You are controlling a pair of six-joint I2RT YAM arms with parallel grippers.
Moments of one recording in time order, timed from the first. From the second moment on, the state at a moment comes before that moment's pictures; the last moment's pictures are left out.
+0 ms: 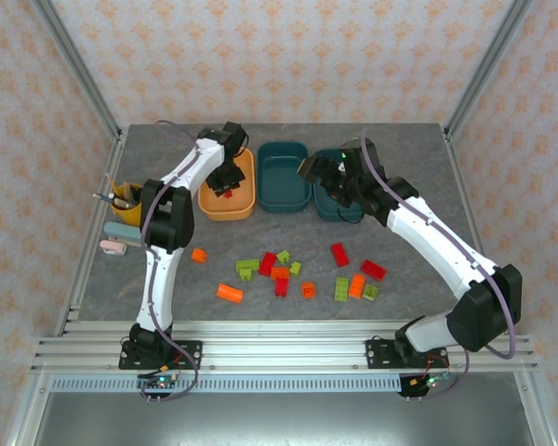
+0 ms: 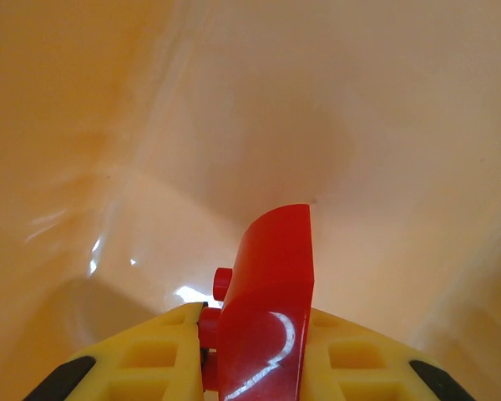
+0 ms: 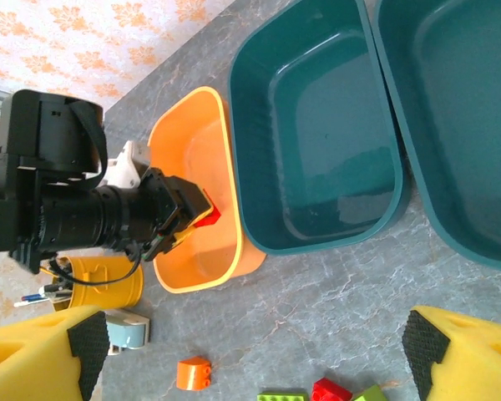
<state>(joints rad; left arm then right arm) -0.23 2.36 2.11 -1.22 -0.12 -0.84 0.50 1.40 1.28 -0.52 -0.12 0.90</state>
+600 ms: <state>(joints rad) -0.24 2.34 2.15 -1.22 -0.10 -0.81 0.49 1.29 1.28 -0.87 0.07 0.90</state>
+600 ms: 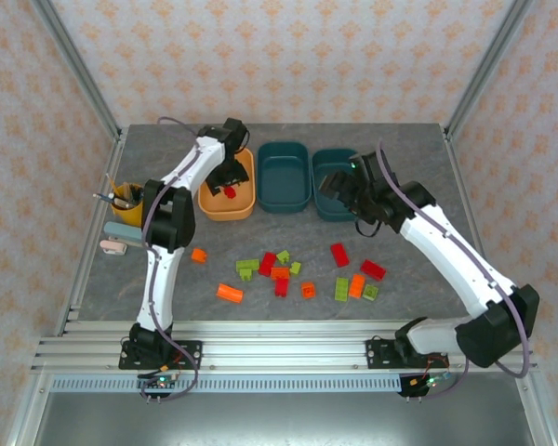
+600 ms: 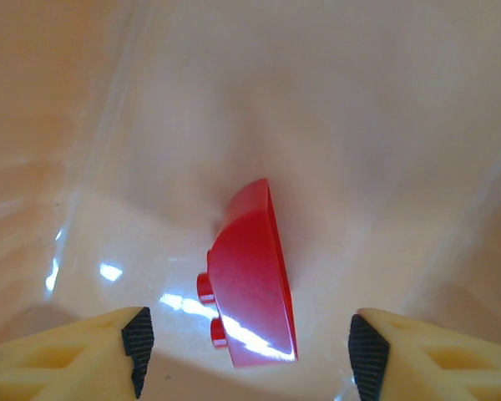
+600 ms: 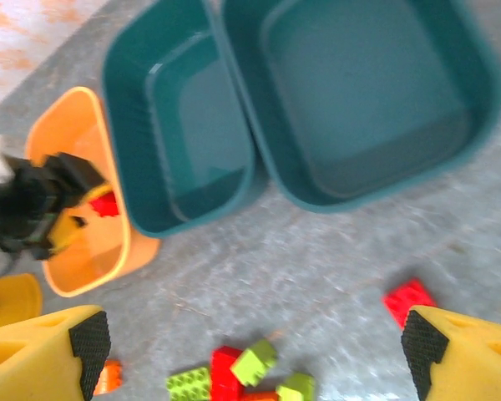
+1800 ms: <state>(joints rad) -0.79 1.24 1.05 -0.79 0.05 -0.81 0.44 1.16 0.62 -0.99 0.01 1.05</state>
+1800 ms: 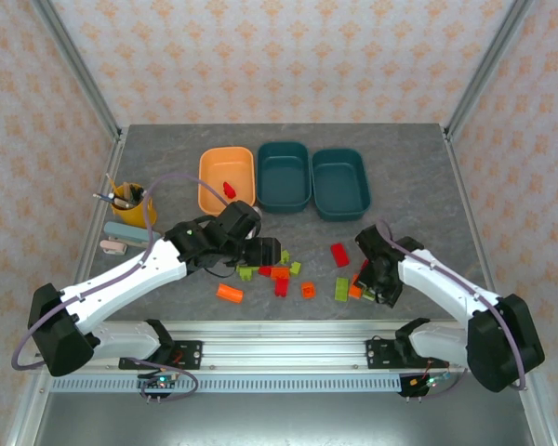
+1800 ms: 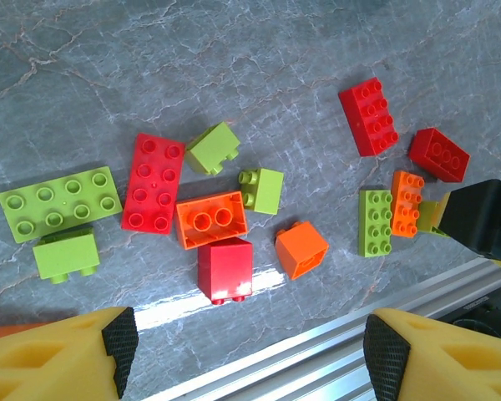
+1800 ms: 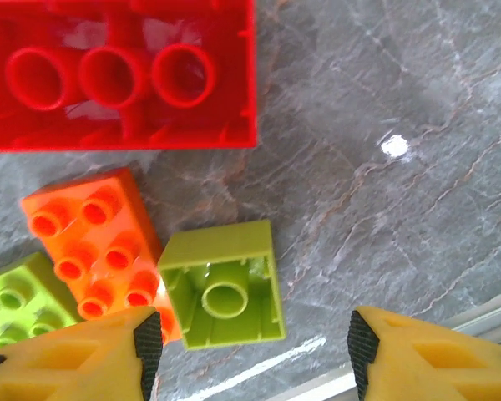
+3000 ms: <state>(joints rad) -0.80 1.25 1.07 -0.66 0.14 -0.81 0.39 1.25 0.65 -0.94 0.02 1.04</state>
